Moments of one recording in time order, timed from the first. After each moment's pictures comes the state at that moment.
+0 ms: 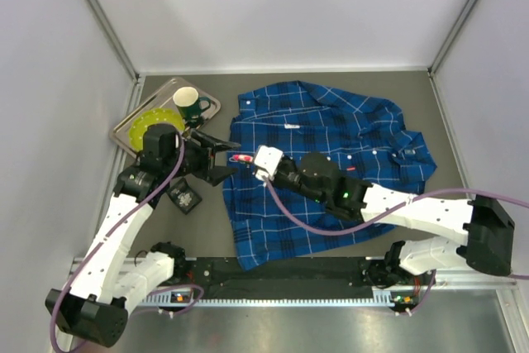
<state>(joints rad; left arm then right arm) -0.26 0.89 0.93 -0.63 0.52 -1.56 1.12 1.25 0.88 0.24 0.09 -0.38</state>
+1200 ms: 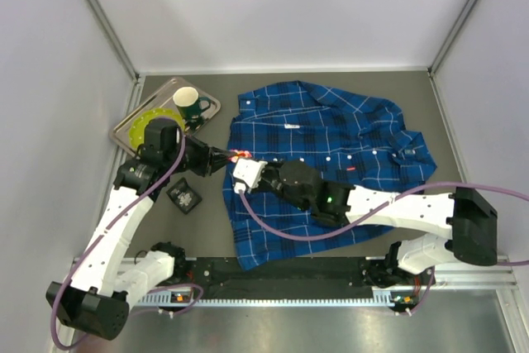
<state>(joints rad) -0.26 0.95 0.99 -0.70 0.45 -1.47 1.23 1.37 0.96 0.25 0.30 -0.60</state>
